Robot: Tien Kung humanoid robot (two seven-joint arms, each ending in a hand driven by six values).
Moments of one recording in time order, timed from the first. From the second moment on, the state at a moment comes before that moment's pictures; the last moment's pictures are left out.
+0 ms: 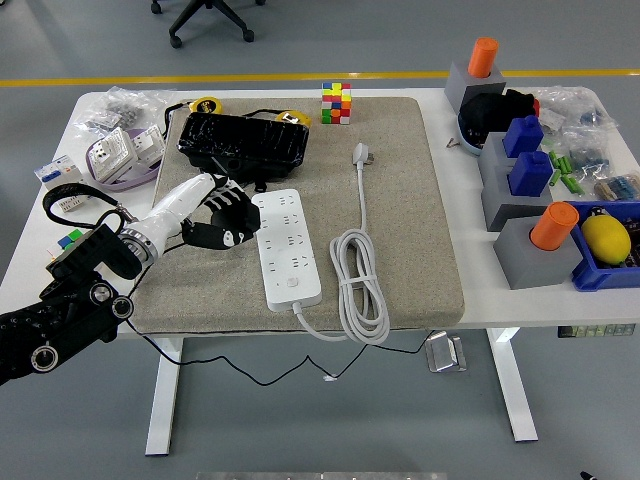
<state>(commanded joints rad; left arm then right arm) -0.60 0.41 -0.59 -1.14 1.41 0.27 0.01 0.03 -0.23 0.92 0.35 -0.64 -0.09 -0.04</state>
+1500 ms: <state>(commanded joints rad) -0.62 0.34 -0.51 -1.05 1.38 0.29 0.00 0.03 -0.23 0.92 0.35 -0.64 -0.09 -0.04</state>
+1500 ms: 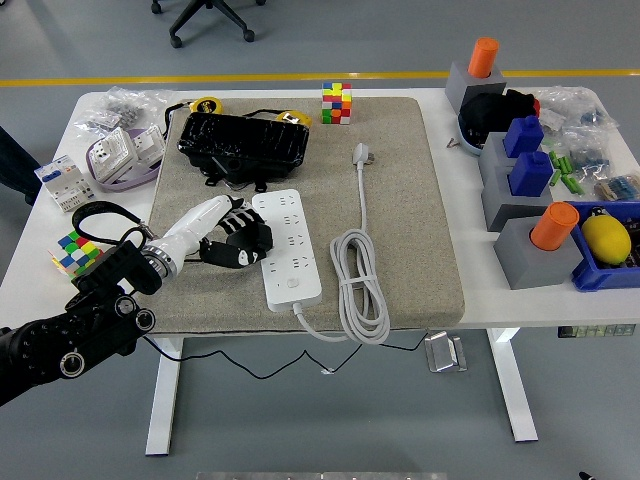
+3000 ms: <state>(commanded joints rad) -0.62 0.35 -0.51 -1.03 1.36 0.29 -0.03 0.03 -0.23 0.92 0.36 -0.65 -0.09 -0.04</state>
